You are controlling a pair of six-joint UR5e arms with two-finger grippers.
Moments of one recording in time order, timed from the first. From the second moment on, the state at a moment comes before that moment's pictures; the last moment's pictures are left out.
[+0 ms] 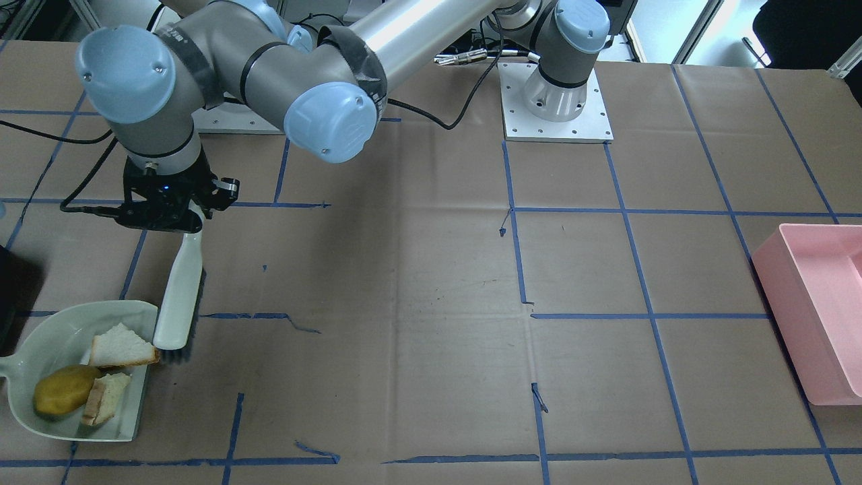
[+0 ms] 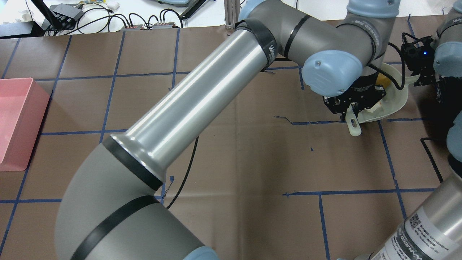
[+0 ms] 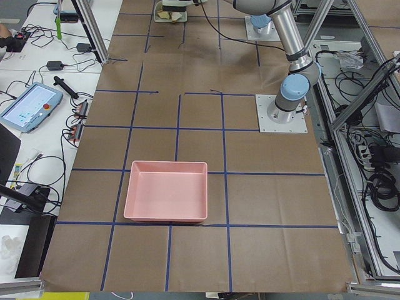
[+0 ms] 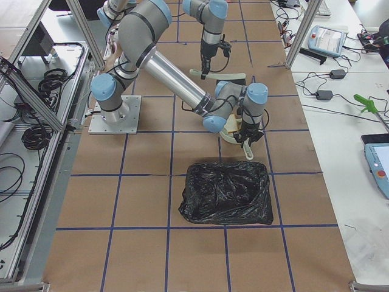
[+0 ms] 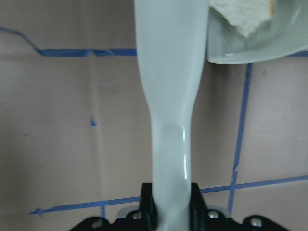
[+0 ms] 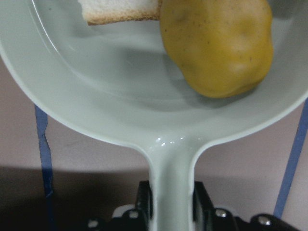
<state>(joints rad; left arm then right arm) -2.26 -2.30 -0.86 -1.58 1.34 -0.71 1.09 -1.00 1.51 -2.21 -1.70 -2.12</state>
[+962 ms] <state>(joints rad) -2.15 -1.73 -1.67 -1.57 1.37 -0.65 1.09 -1.01 1.51 -2.17 -1.62 -2.12</state>
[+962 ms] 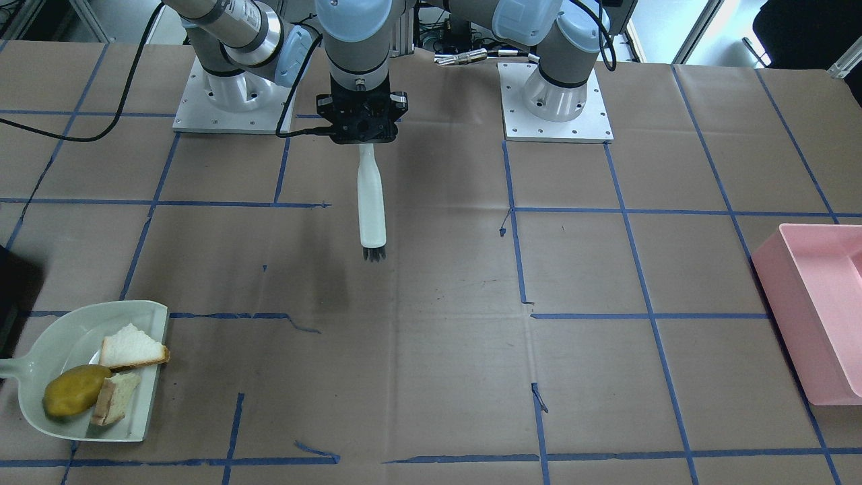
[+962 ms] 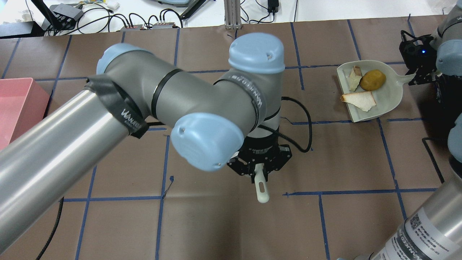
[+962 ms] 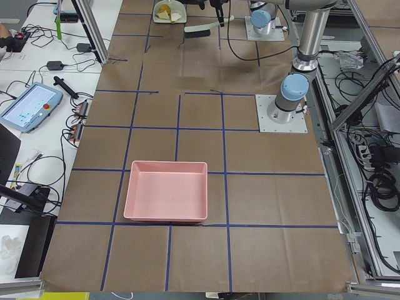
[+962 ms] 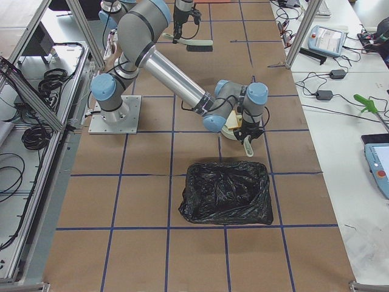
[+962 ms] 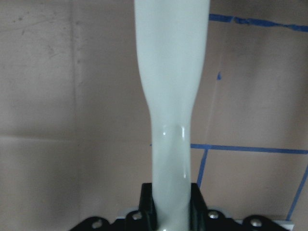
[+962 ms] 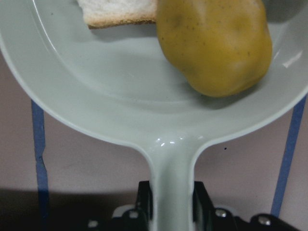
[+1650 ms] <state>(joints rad) -2.17 -1.60 -2.07 -1.27 1.37 -0.64 1.09 -1.05 1.48 -2.05 -1.57 -2.11</state>
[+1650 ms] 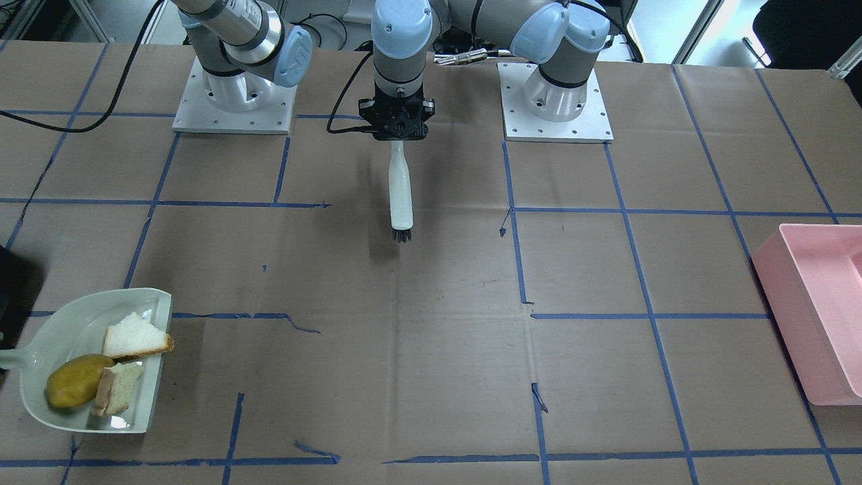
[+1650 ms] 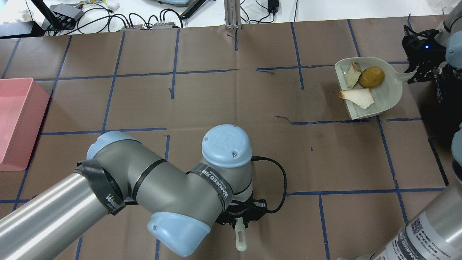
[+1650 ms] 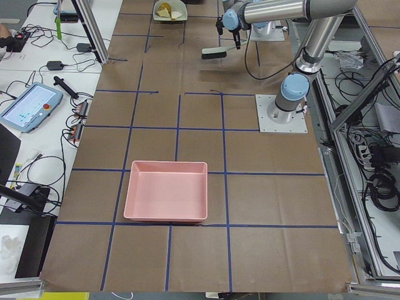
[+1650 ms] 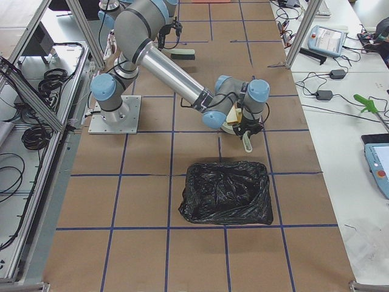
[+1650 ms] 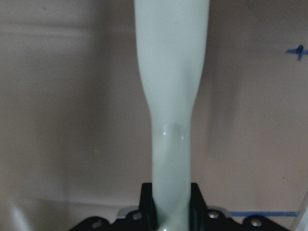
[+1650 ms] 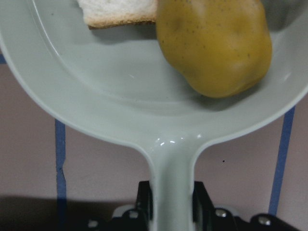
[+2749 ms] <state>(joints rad) -2.21 -1.59 -2.21 -1.07 1.38 -0.65 1.07 -1.20 1.41 -1.82 -1.58 -2.11</state>
